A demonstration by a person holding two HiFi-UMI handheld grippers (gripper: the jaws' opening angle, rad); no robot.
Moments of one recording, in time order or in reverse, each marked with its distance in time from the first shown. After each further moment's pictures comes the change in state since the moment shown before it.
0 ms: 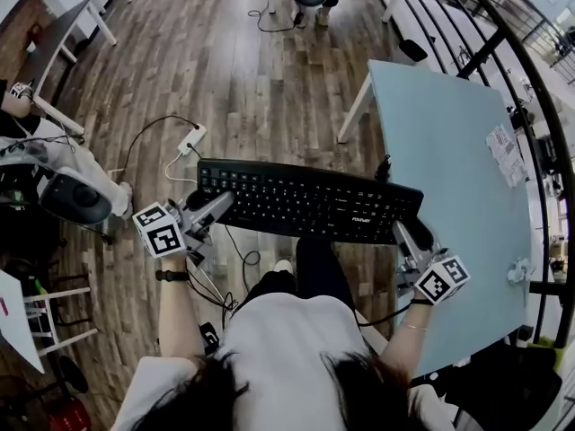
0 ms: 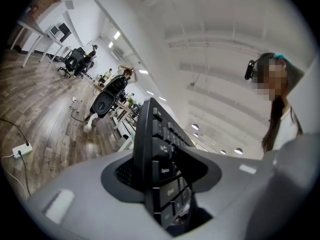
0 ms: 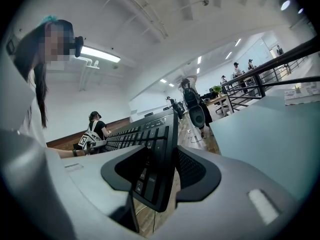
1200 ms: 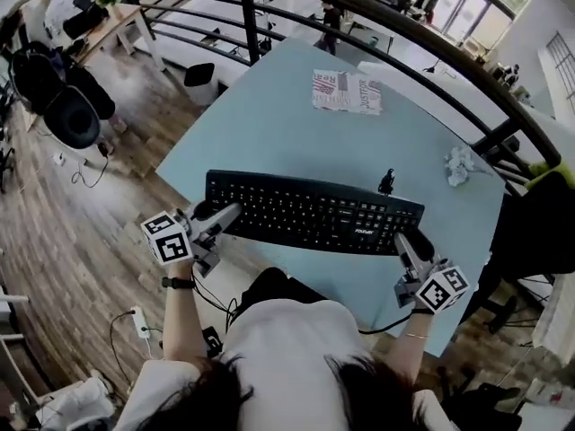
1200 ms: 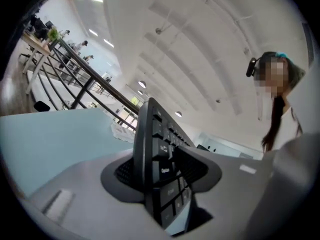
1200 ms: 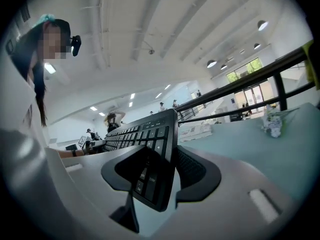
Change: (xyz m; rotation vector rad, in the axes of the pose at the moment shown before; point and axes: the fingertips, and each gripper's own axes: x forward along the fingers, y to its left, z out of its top) left arm -0.120 -0.059 -0.061 -0.002 -0.211 0.286; right arm 0.029 0.043 -0.026 -0.050 0.136 0.311
